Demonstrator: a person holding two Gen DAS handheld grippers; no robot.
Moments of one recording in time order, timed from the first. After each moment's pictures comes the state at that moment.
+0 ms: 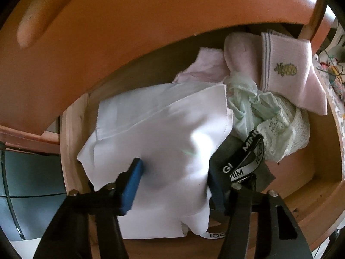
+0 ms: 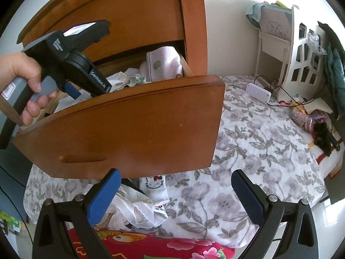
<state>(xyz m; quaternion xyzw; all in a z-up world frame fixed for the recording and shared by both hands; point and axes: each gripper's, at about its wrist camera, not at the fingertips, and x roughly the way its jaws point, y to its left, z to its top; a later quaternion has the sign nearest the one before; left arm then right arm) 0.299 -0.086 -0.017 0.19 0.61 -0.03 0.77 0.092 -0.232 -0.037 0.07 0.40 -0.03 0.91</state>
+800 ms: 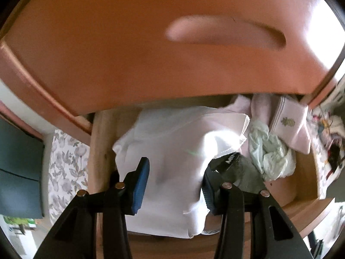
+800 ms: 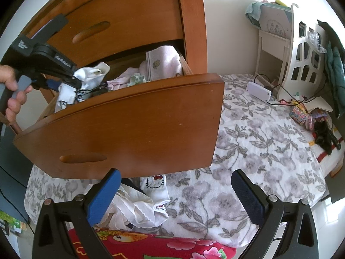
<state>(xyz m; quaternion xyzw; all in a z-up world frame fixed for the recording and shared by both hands) 0.284 -0.005 0.030 0.05 0.55 -0.02 0.84 0.092 -0.232 -0.039 0.07 0.40 -0.03 0.91</state>
